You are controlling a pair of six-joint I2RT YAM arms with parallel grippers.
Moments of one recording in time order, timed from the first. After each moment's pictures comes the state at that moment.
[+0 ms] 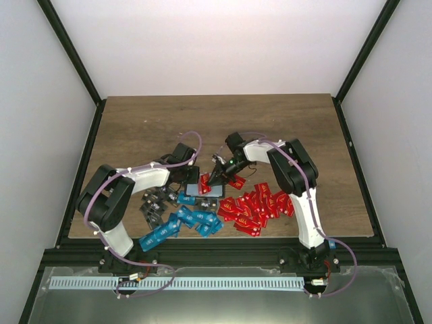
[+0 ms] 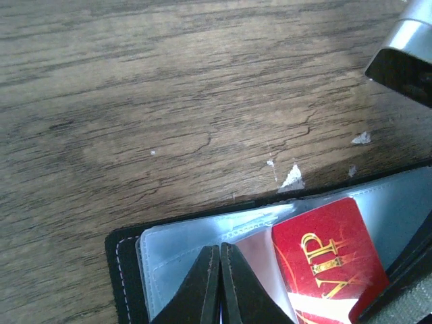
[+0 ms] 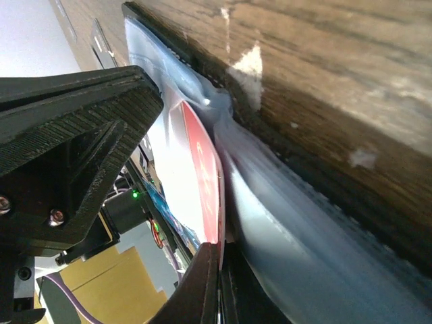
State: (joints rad) left arm -0.56 1.72 0.89 -0.20 0.07 -0.42; right arm 0.54 2.23 1.43 -0.61 -1.03 0.43
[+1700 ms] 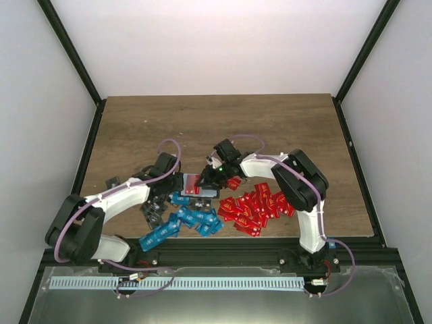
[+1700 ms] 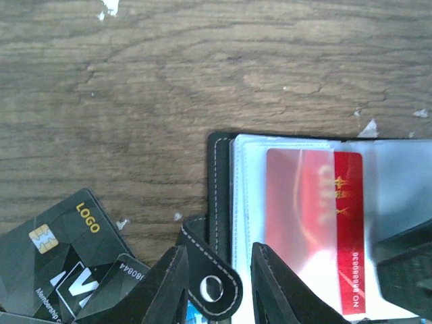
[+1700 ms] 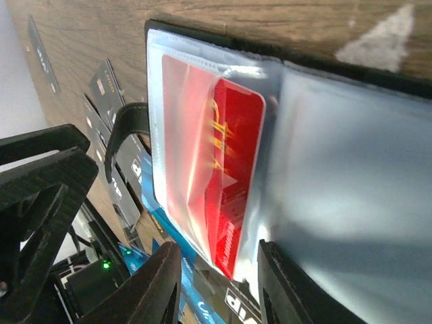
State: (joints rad) left arm -0.53 1.38 0.68 -0.29 -0.08 -0.52; right arm 0.70 2.02 1.20 -0.17 -0.70 0.81
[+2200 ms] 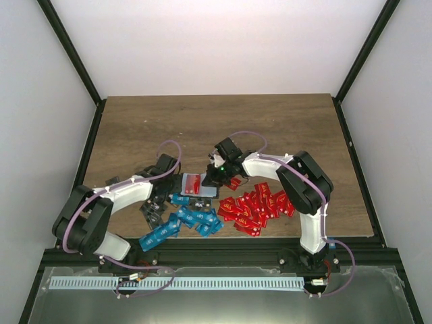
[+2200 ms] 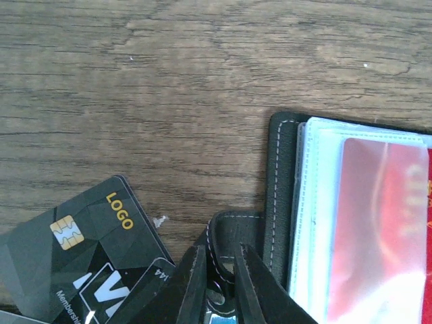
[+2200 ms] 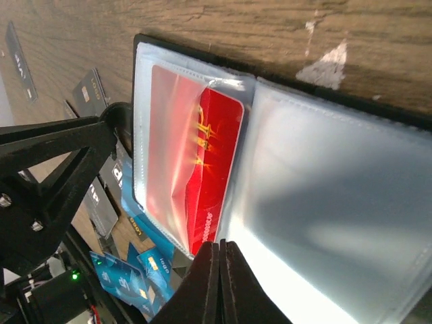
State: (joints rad) left arm -0.50 1.47 0.67 -0.30 -0.10 -0.55; right arm 0.70 1.95 1.20 -0.27 -0.60 0.72
